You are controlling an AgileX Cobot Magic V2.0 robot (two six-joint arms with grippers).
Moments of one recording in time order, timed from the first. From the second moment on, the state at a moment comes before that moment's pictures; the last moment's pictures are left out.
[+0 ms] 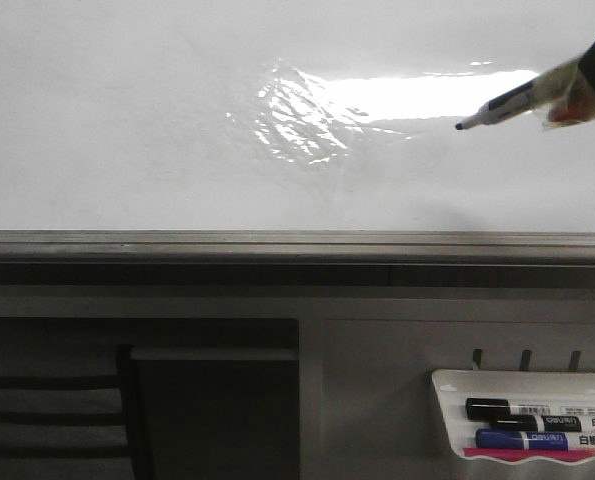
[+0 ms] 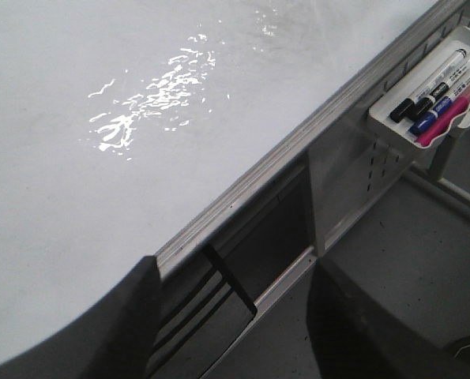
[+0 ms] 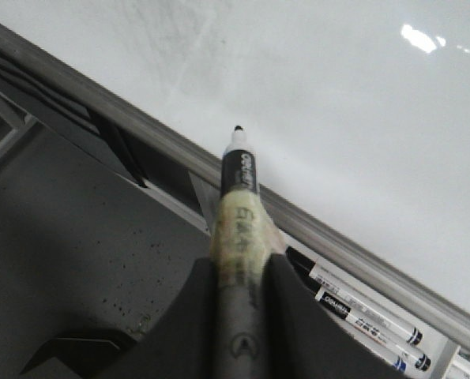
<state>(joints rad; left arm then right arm) -0.45 0.79 -0.77 -0.23 0.69 0.51 0.33 0.95 -0.82 0.27 0.69 -0.35</state>
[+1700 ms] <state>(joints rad) -0.45 0.79 -0.77 -0.27 0.58 0.51 0.35 1.31 -1.04 0.36 0.64 -0.32</state>
